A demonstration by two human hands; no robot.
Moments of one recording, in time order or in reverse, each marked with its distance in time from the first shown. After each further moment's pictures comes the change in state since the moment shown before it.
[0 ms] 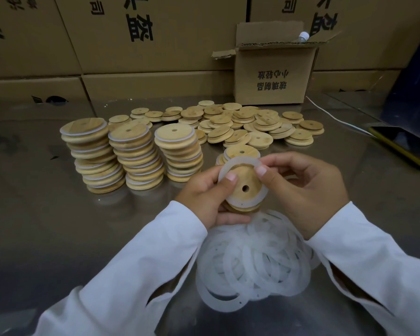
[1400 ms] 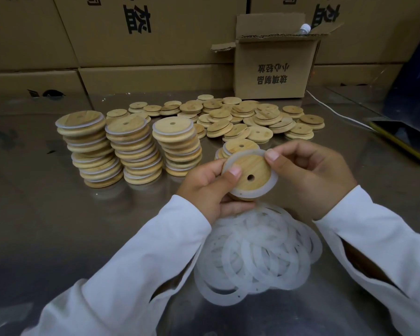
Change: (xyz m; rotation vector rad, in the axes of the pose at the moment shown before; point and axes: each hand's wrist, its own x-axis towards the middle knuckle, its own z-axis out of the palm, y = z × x) left_hand -0.001 -0.004 0.008 -0.050 0.040 0.053; right_hand 0.011 0.000 -0.008 0.083 -0.063 0.087
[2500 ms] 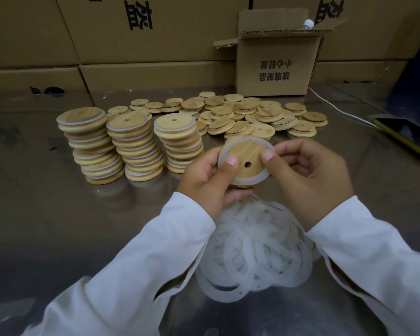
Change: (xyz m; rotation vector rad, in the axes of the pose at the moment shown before) left_hand 0.001 -0.002 0.004 -0.013 0.061 0.154; right_hand -0.009 0.004 0.013 -0.155 0.162 -0.051
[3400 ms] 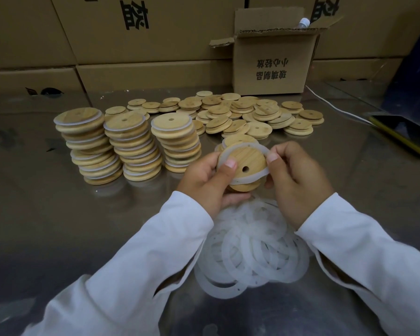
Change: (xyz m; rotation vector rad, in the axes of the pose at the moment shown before) left_hand 0.001 -0.002 -0.001 0.068 0.005 -0.073; right_hand 0.001 0.013 -0.001 -0.252 -0.130 -0.045
